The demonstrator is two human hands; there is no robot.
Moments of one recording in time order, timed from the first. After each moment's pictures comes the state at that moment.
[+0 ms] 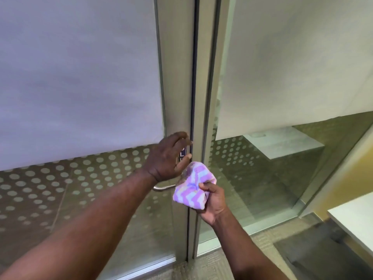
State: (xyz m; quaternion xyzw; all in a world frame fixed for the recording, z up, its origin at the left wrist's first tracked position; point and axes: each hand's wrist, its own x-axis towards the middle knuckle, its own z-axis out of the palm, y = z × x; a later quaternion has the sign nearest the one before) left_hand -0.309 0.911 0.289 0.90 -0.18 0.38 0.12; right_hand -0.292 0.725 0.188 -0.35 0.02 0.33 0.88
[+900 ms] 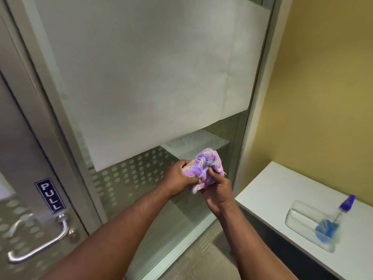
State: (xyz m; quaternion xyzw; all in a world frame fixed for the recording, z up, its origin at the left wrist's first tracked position) left_hand -0.158 0.556 0.279 0.86 -0.09 0.03 0.51; right_hand -0.177 0.404 0.245 -0.38 0.01 0.02 0.93
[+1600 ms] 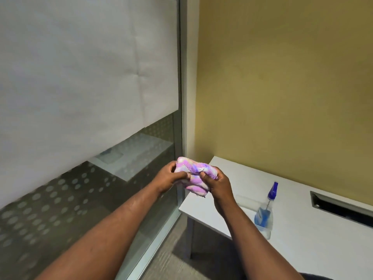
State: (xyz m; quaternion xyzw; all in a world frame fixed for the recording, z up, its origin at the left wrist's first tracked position) left_hand -0.044 0.295 0.271 0.74 -0.18 -0.18 0.63; right_hand -0.121 0.115 0.227 -0.64 0.12 -0.18 0.74
